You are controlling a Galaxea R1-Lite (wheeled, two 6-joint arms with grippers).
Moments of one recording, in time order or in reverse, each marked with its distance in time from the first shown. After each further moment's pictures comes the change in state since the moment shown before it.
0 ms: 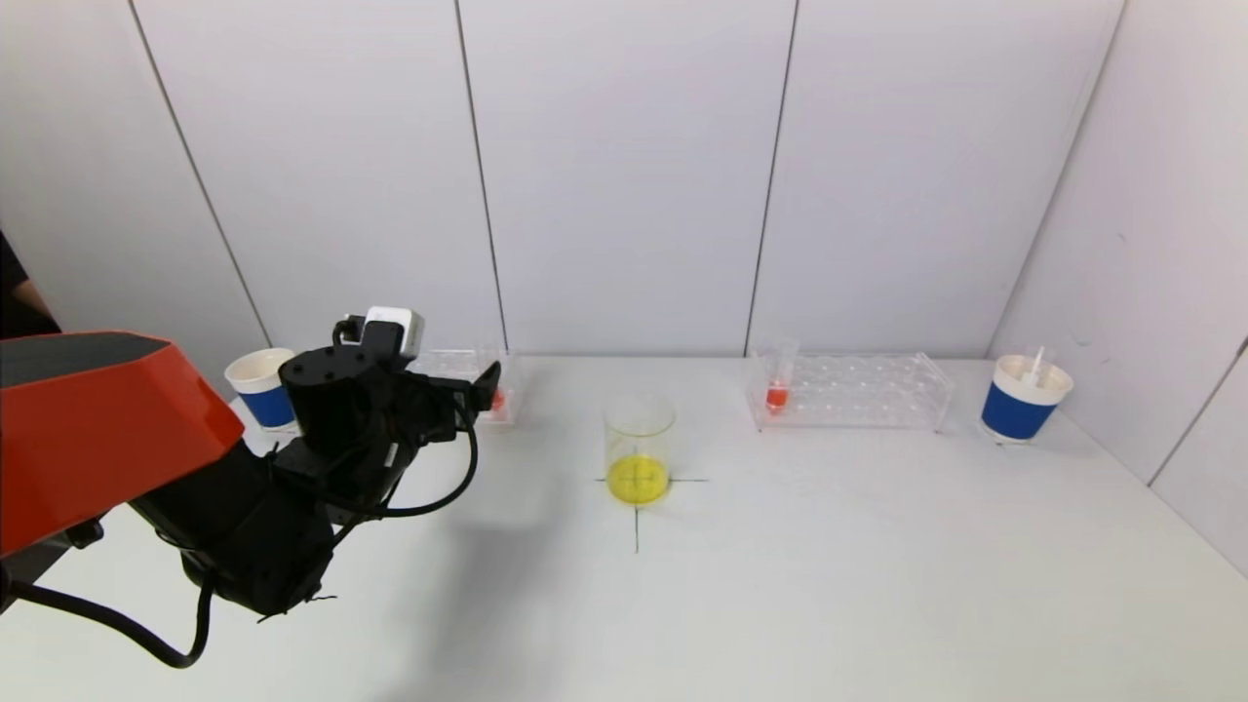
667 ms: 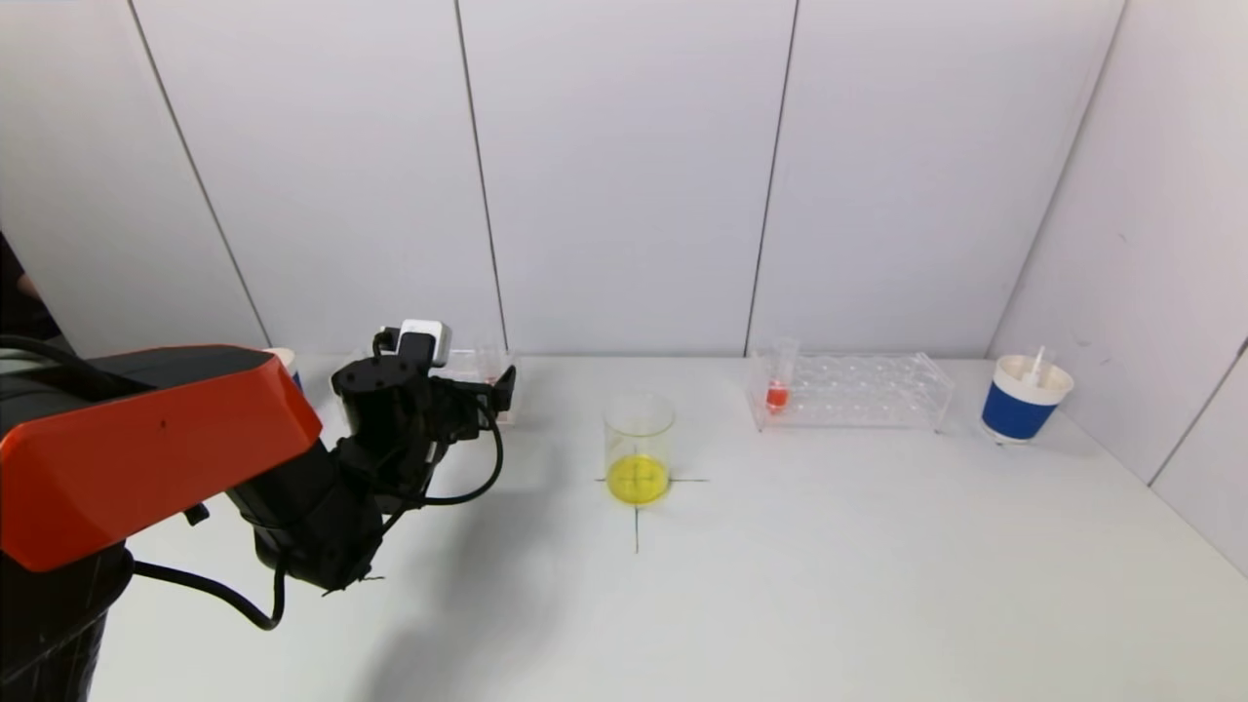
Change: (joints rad) left arm 0.003 0.168 -0.141 -0.035 0.017 0.000; right arm 0.000 0.000 0.000 0.000 0.000 0.000
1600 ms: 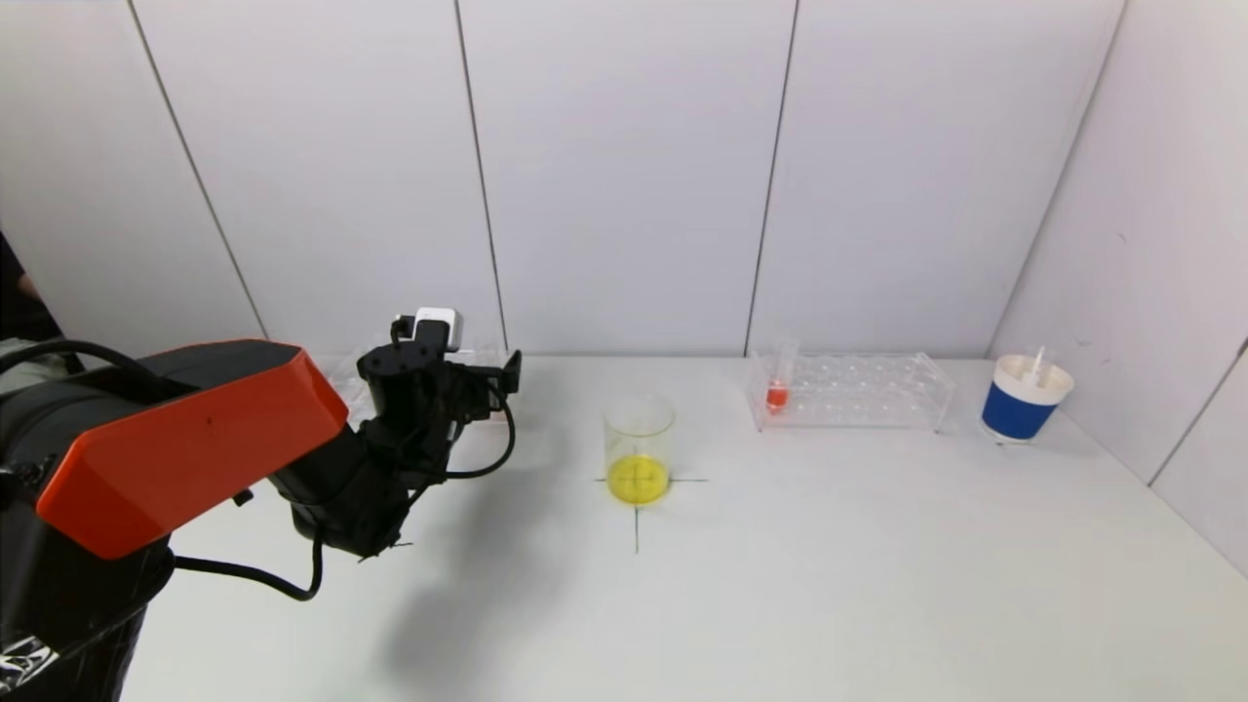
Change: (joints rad) left arm 0.005 0.073 -0.160 0.059 0.031 0.002; right arm 0.000 0.000 0.000 0.000 0.000 0.000
